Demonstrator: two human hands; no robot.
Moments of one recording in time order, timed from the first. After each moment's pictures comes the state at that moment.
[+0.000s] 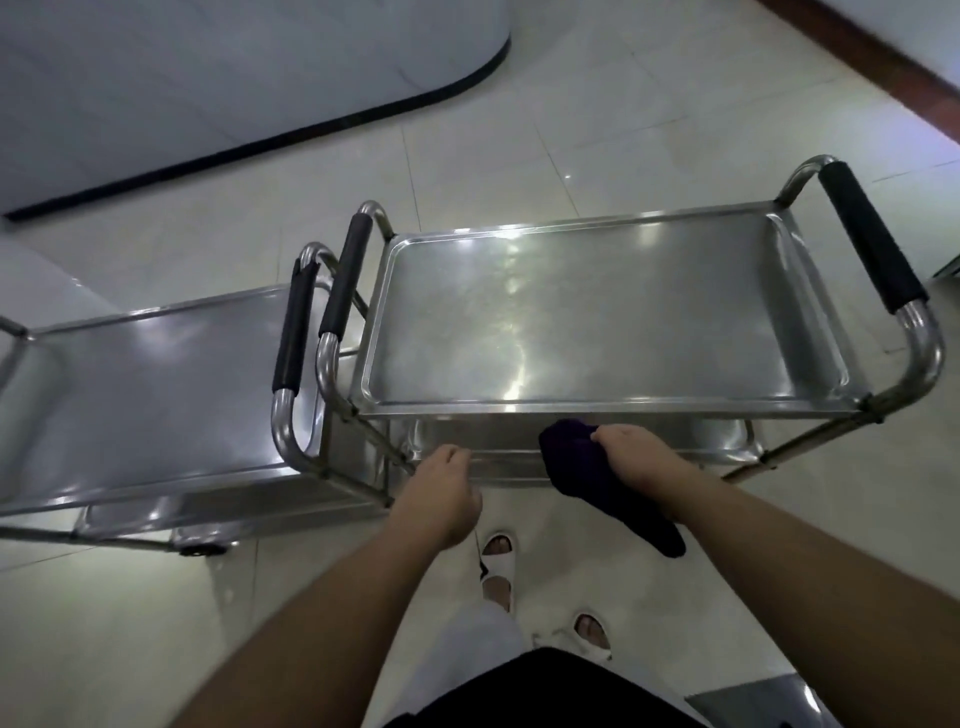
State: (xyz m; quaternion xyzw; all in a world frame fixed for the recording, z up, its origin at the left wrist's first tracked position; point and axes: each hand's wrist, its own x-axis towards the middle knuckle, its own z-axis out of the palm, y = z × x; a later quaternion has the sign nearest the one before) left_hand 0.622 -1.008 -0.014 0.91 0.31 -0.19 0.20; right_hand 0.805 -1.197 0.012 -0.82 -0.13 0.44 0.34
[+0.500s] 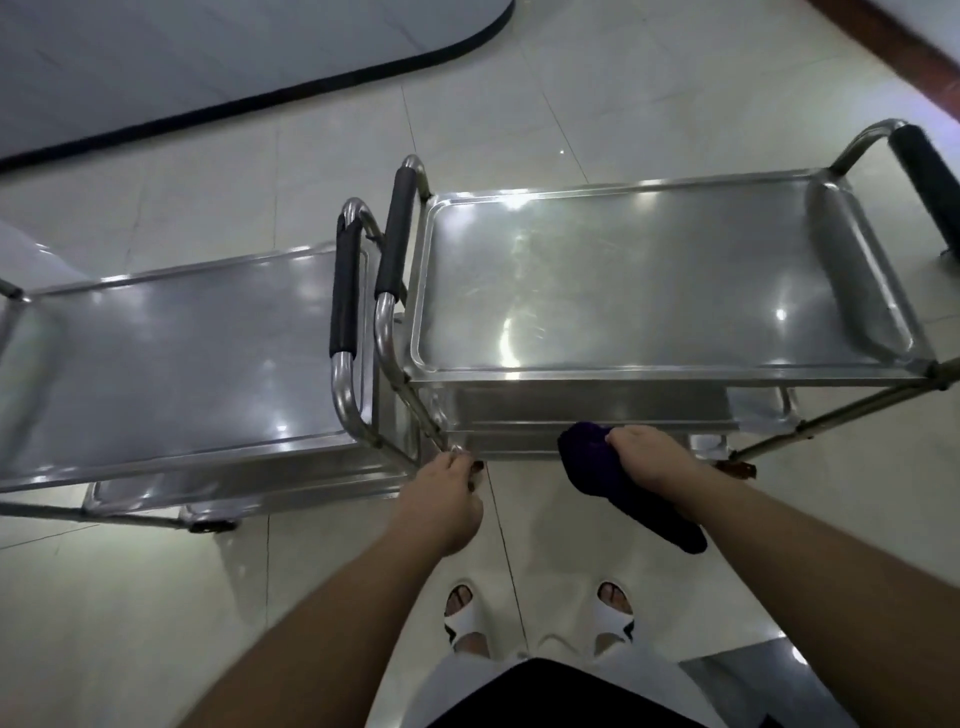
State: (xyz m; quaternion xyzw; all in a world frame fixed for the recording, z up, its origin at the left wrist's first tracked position) left_hand 0.518 -0.933 -0.039 0.90 0.30 -0.22 0.21; right_hand 0.718 -1.126 -0.017 -0.86 -0.14 0.43 0.23
